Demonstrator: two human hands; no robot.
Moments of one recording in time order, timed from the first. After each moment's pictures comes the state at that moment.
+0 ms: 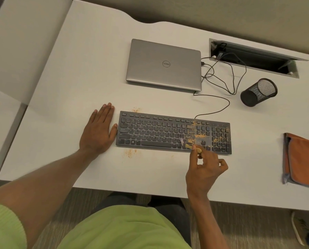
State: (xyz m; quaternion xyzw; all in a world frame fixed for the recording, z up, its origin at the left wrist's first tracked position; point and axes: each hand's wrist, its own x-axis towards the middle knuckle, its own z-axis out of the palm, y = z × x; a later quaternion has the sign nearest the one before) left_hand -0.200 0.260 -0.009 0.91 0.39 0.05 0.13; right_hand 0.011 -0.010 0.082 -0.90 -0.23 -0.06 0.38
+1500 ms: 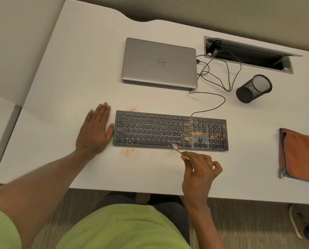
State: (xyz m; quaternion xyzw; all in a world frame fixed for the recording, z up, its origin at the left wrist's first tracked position) left_hand -0.200 0.259 -0.009 0.91 0.38 0.06 0.14; right_hand -0.003 -0.034 0.092 -0.88 -0.34 -0.02 0.32
